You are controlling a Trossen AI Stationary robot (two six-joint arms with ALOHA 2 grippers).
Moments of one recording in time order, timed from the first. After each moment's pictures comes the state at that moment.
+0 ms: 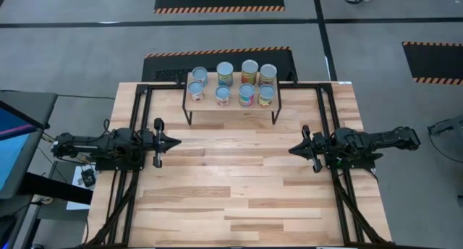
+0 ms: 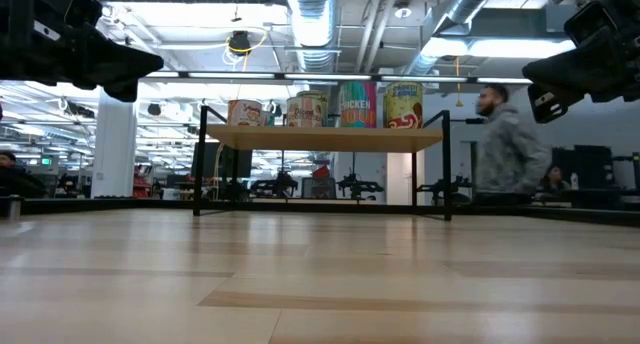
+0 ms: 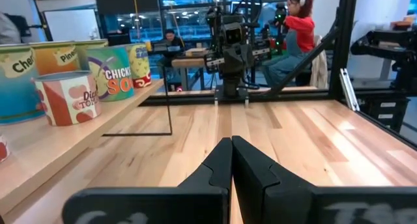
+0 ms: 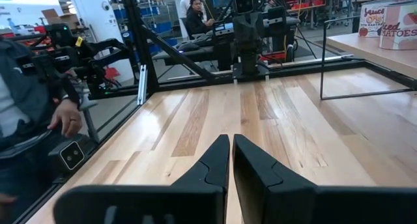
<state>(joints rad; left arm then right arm) -0.05 0.01 0.02 0.02 -0.11 0.05 0.10 0.06 0.01 0.02 -0.02 0.17</state>
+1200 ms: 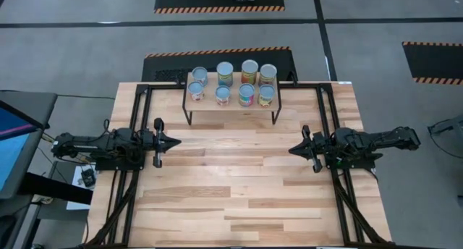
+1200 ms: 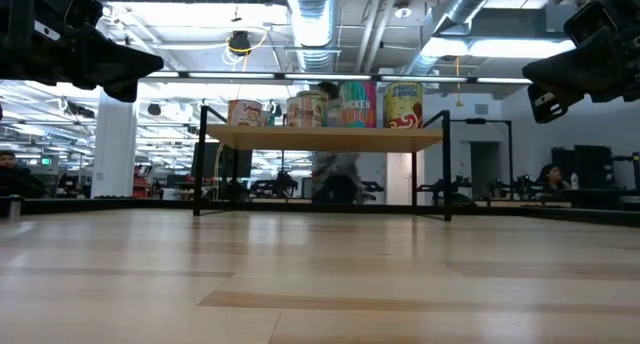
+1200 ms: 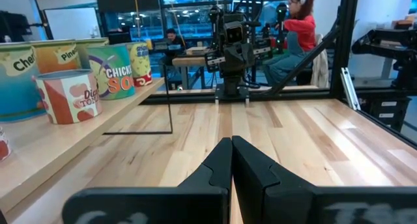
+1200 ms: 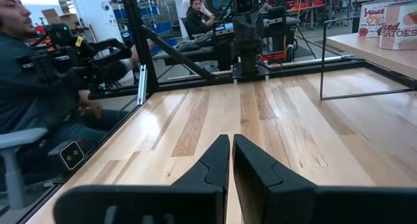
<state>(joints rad) -0.05 0.01 0.02 0.01 -0.11 0.04 0.10 0.06 0.01 0.02 -0.02 0.17</state>
